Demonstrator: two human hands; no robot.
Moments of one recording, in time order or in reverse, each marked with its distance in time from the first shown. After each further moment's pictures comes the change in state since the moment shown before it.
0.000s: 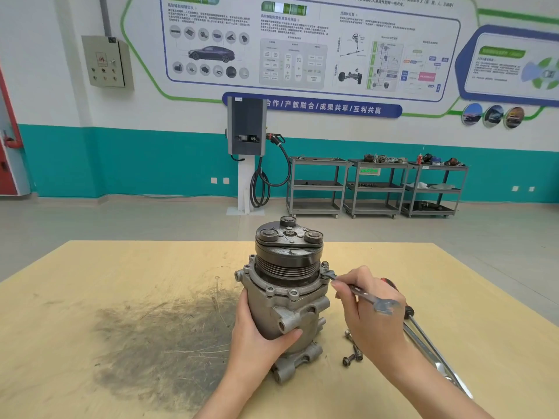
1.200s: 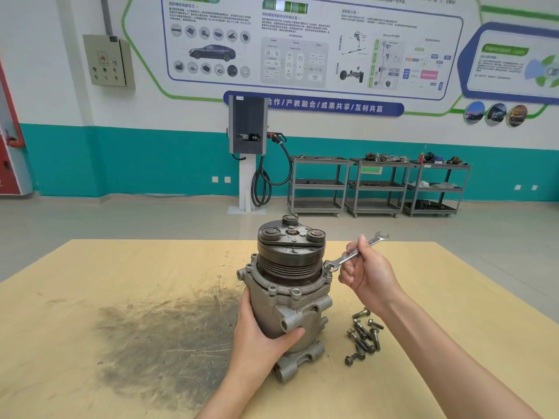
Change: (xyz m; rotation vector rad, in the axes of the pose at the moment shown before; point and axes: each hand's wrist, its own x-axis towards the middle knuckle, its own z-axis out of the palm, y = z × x) left_hand 0.001 -0.003 -0.001 -0.028 -0.016 0.027; right_hand 0.033 0.051 0.032 1.205 -0.270 1.275
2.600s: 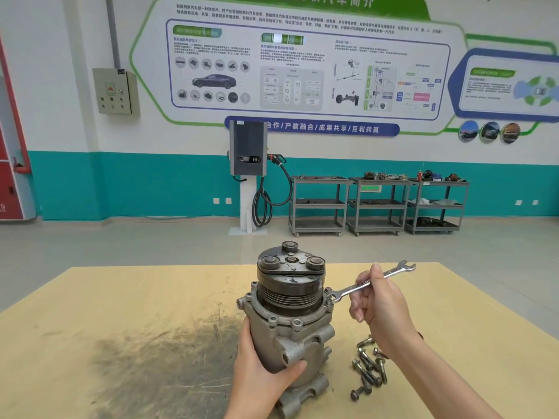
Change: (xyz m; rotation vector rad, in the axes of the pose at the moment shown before) left_hand 0.007 -0.003 0.001 0.067 0.042 -0.033; right_hand -0.022 0.002 -0.003 -0.163 0.085 -0.265
